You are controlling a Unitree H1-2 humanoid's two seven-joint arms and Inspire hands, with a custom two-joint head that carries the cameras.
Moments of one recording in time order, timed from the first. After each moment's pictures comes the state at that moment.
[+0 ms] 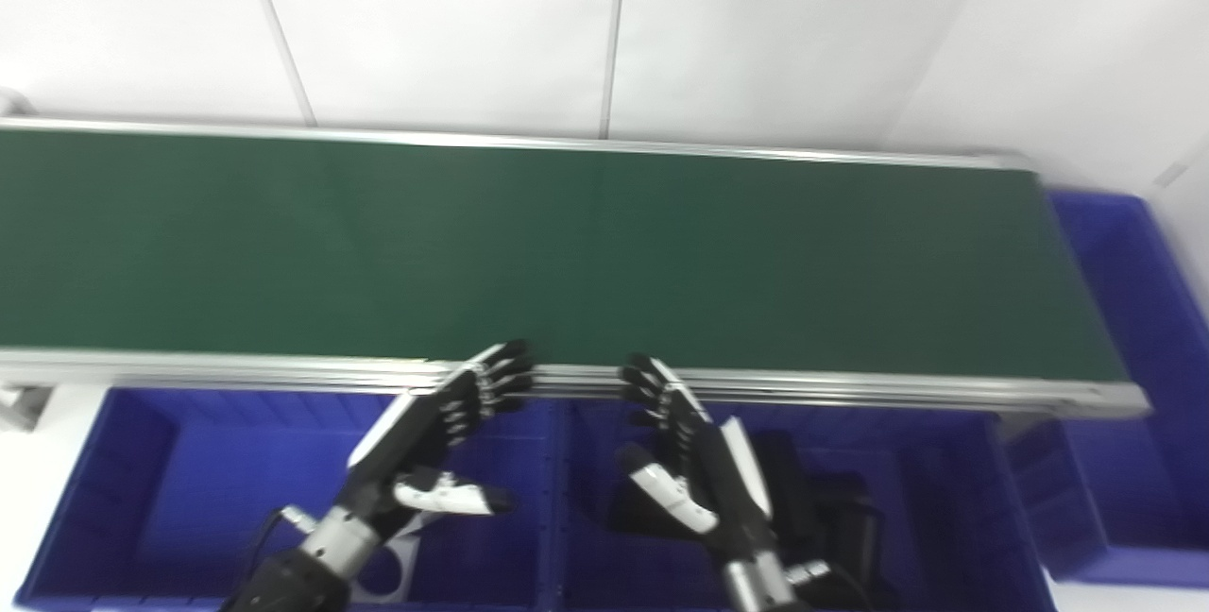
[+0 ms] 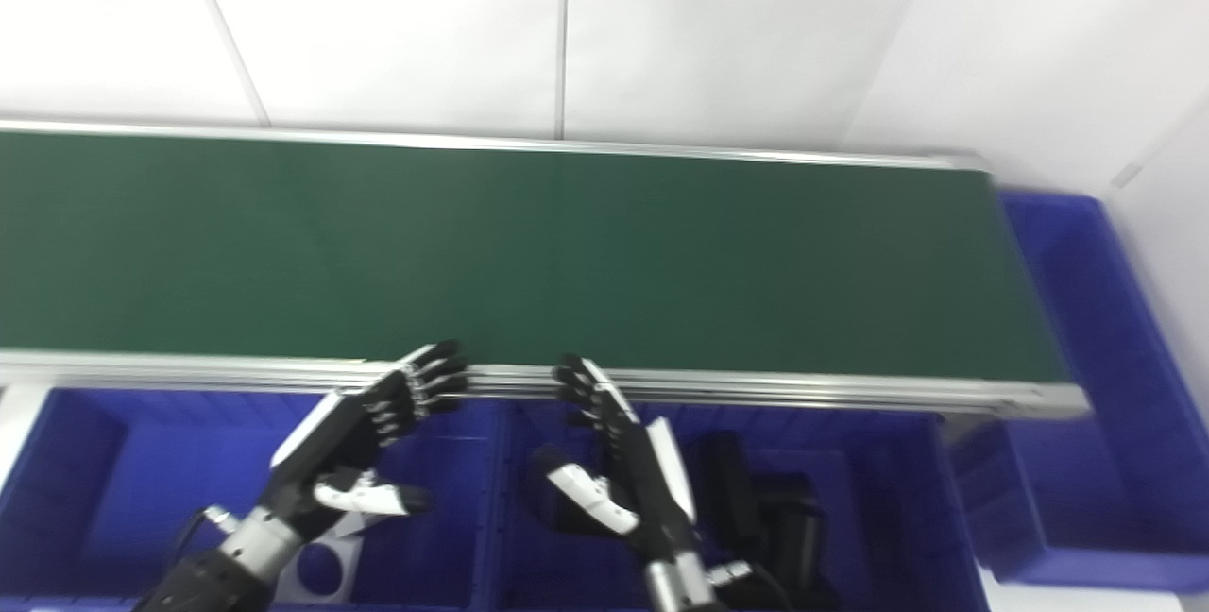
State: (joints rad) left arm 0.18 0.17 -0.09 0.13 -0.15 -0.31 -0.45; right arm 0.19 0.04 0.29 0.14 -0.23 -0.34 0.04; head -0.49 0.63
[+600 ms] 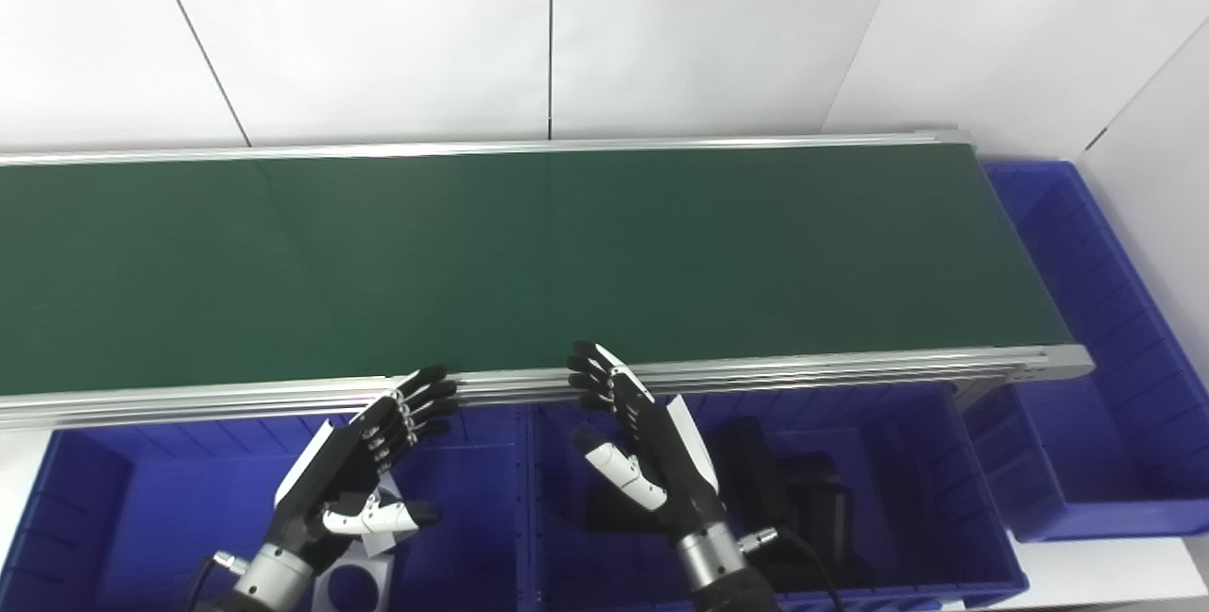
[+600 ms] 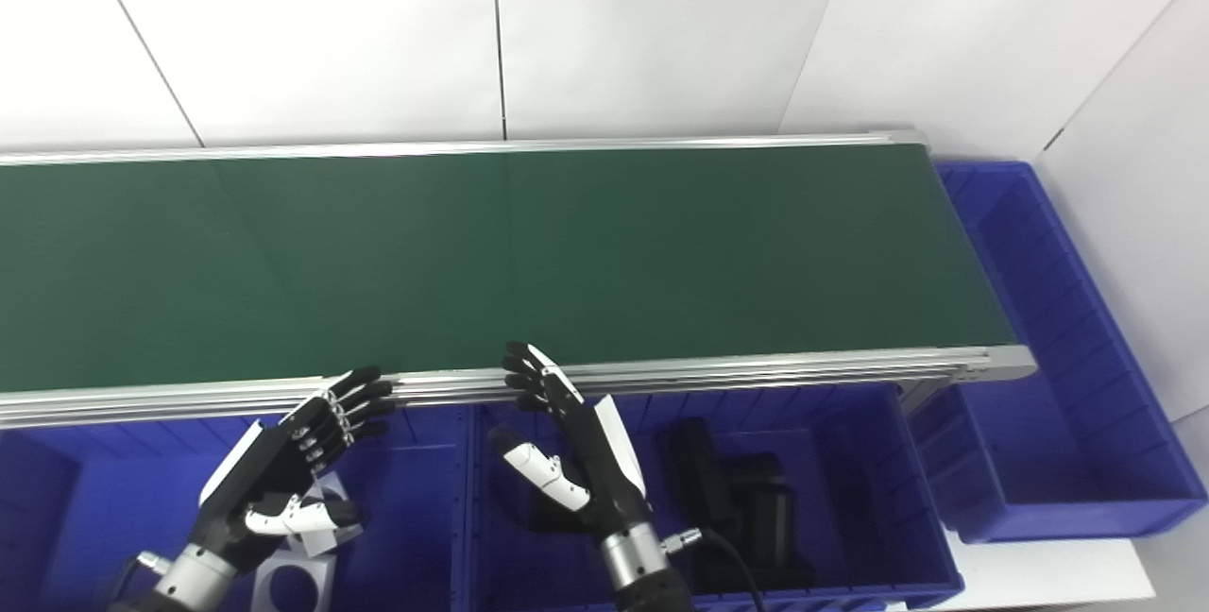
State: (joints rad) left arm 0.15 0.20 -0.07 0.31 -0.23 -0.41 -0.49; right arm 0.17 0.04 0.30 0.17 -0.26 -0.36 -0.01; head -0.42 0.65
